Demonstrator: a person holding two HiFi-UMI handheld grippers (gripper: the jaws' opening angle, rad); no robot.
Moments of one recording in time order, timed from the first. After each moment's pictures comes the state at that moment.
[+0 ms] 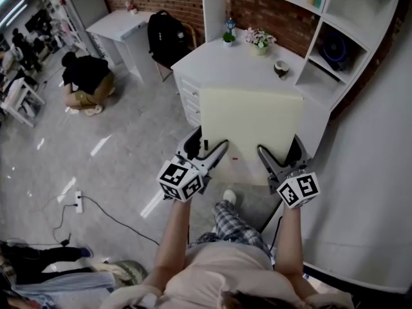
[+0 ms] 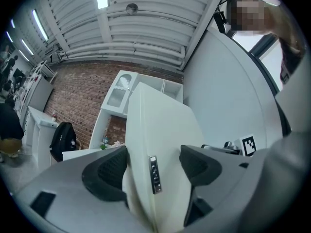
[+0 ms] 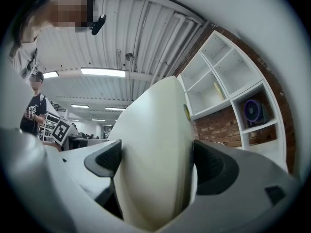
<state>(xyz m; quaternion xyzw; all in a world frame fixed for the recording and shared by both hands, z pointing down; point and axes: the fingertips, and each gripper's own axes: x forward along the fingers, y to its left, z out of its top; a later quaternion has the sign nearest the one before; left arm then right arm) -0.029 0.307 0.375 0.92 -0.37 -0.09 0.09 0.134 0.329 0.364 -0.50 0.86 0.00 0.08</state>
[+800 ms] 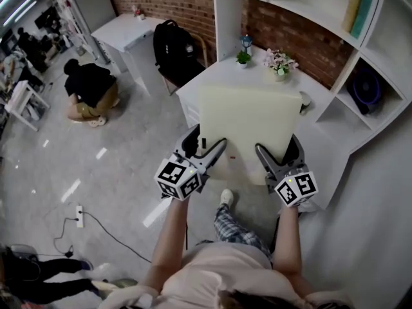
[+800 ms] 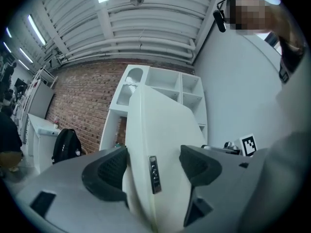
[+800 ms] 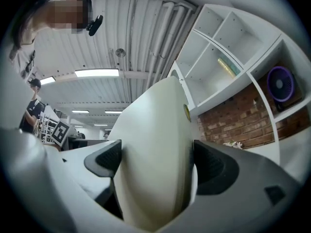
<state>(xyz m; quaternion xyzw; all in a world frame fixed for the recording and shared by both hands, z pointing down) -0.056 0.034 0.381 0.91 -0.41 -0.08 0.07 0.110 0.045 0.382 -0.47 0.88 -0.02 0.10</state>
